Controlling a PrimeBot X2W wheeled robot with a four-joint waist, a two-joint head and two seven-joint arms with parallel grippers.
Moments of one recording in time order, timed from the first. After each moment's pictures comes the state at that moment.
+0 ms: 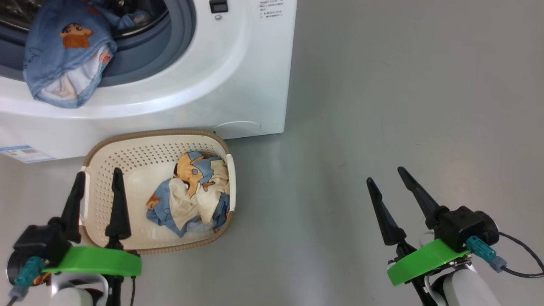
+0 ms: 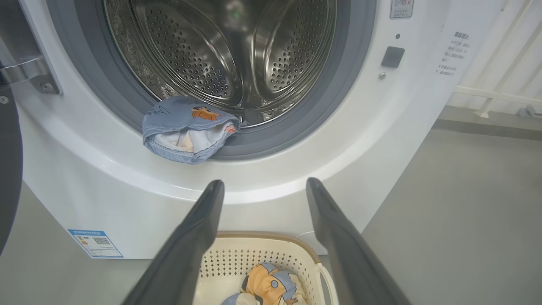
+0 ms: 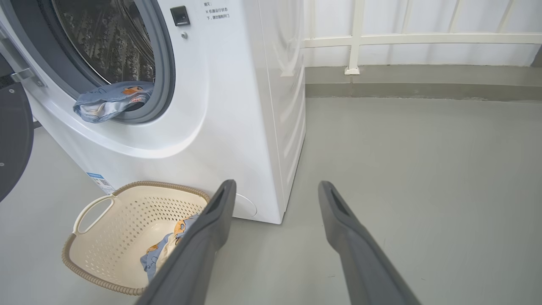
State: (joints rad) left arm -0.19 0.09 0.02 0.15 -0.29 -0.12 -0.26; right arm -0.19 -0.10 0.13 0.16 0.16 0.13 -0.25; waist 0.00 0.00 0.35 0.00
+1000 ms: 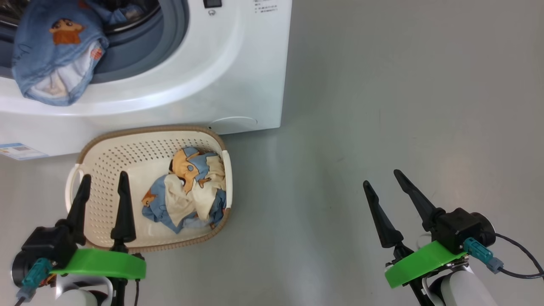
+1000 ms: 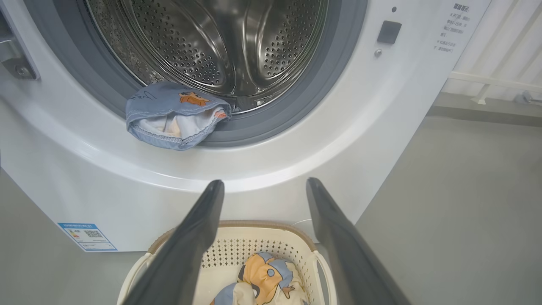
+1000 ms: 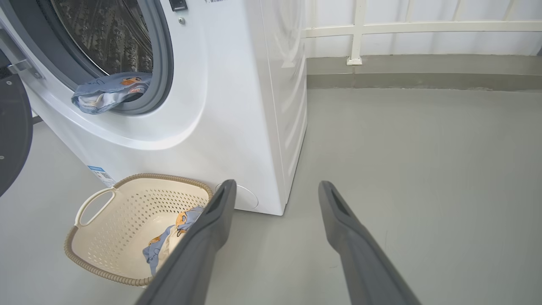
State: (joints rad) left arm -0.18 0.07 0.02 0.15 -0.25 -0.13 -0.26; right arm -0.18 -0.10 0.15 0.17 0.16 0.13 -0.25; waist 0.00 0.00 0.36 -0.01
